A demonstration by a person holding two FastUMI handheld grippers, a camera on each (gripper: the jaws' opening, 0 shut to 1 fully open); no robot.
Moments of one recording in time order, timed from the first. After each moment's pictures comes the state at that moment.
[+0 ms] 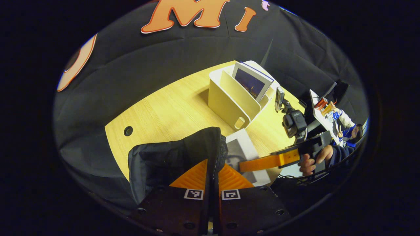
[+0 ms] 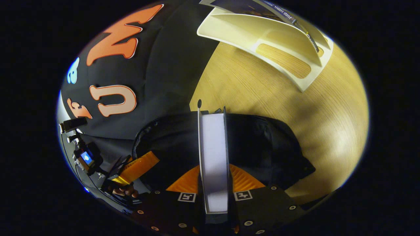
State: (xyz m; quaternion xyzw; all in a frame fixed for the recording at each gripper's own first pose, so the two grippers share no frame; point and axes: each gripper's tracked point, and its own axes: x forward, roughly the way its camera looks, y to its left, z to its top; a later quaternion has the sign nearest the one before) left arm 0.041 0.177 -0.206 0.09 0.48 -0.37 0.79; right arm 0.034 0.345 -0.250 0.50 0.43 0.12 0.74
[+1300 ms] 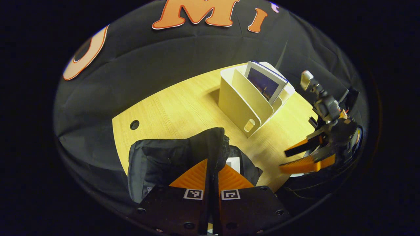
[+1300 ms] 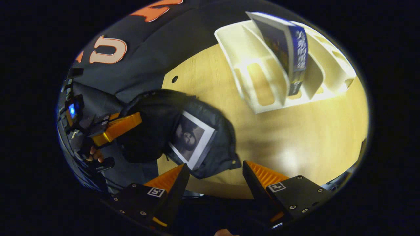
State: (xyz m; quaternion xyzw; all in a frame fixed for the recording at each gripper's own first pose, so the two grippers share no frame) left arm 0.039 0.168 -0.233 0.08 0.49 -0.30 0.81; right arm -0.009 0.215 -0.257 0.19 0.55 0.10 0.81
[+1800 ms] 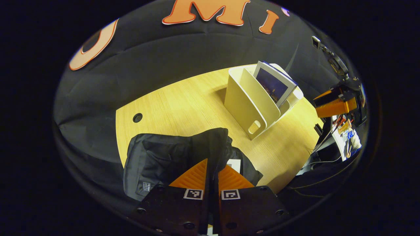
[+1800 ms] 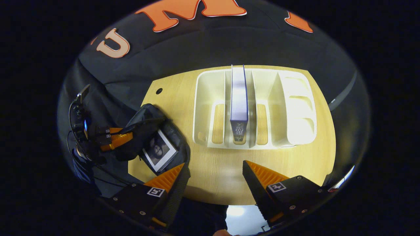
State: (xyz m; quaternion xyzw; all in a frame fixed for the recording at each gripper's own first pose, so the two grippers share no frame) left arm 0.038 0.168 -0.241 0.06 0.51 -0.26 0.82; right arm 0.057 0.089 -0.154 0.05 0.53 0.07 0.84
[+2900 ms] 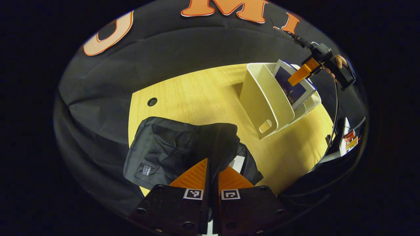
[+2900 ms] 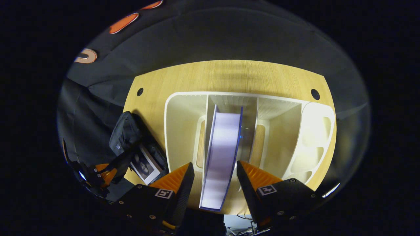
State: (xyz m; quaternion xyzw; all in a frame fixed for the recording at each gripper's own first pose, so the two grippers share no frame) left arm 0.023 0.170 -0.242 0.05 0.55 -0.16 0.81; right arm 0.200 0.063 -0.203 0.03 0.62 0.07 0.78
